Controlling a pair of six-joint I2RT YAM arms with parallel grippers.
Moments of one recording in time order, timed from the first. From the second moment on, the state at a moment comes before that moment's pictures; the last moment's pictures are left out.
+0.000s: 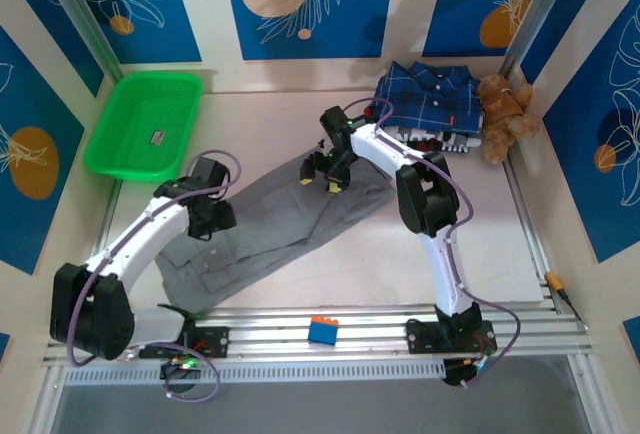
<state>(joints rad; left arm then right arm) -0.35 1.29 0.93 -0.88 -0.08 -0.59 0.50 2.27 1.89 -0.96 -0.43 0.57</state>
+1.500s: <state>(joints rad) -0.14 1.34 0.80 -0.86 -0.05 -0.64 0.46 2.23 1.81 -0.88 -0.23 0.66</state>
